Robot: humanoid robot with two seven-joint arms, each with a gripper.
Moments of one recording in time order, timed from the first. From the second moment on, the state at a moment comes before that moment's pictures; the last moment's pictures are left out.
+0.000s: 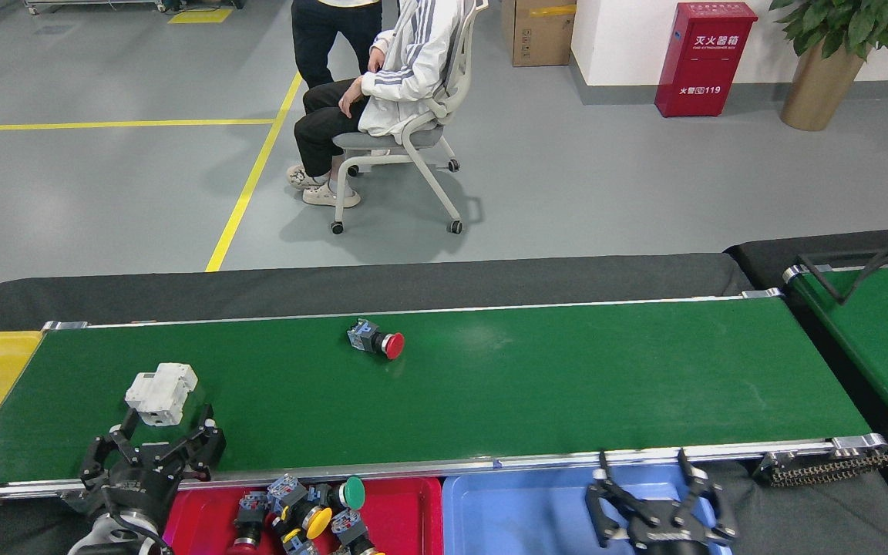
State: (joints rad) left arm -0.17 0.09 0.29 -1.26 -1.64 -0.18 -0.08; right arm 0.27 -0.20 0.16 -1.72 1.23 0.33 -0.10
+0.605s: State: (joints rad) left arm -0.38 0.21 0.28 -0.89 -1.62 -0.11 -0.01; right arm 0.34 -0.21 -0.16 -1.71 1.15 -0.06 -0.11
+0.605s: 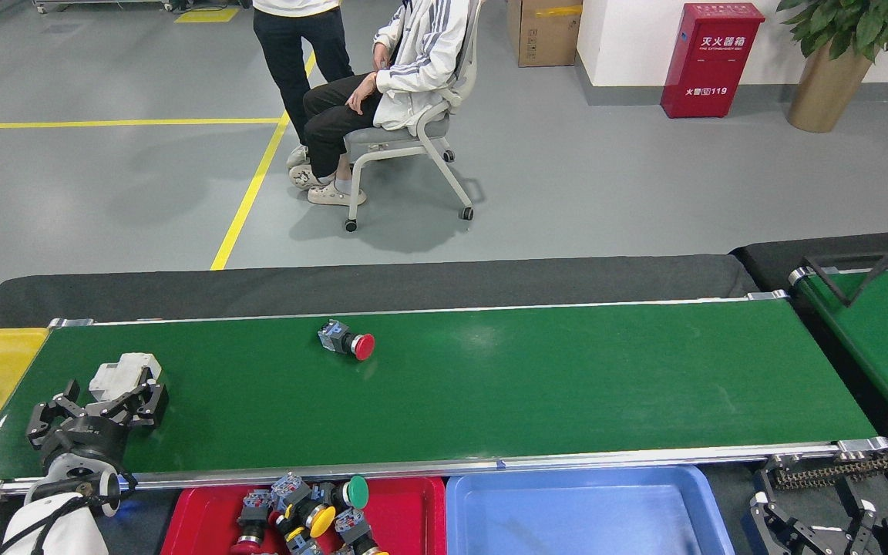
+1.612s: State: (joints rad) left arm 0.12 0.00 -0.31 -1.69 -1.68 -0.56 0.03; right arm 0.34 -0.21 -0.17 -1.70 1.15 -0.09 -0.11
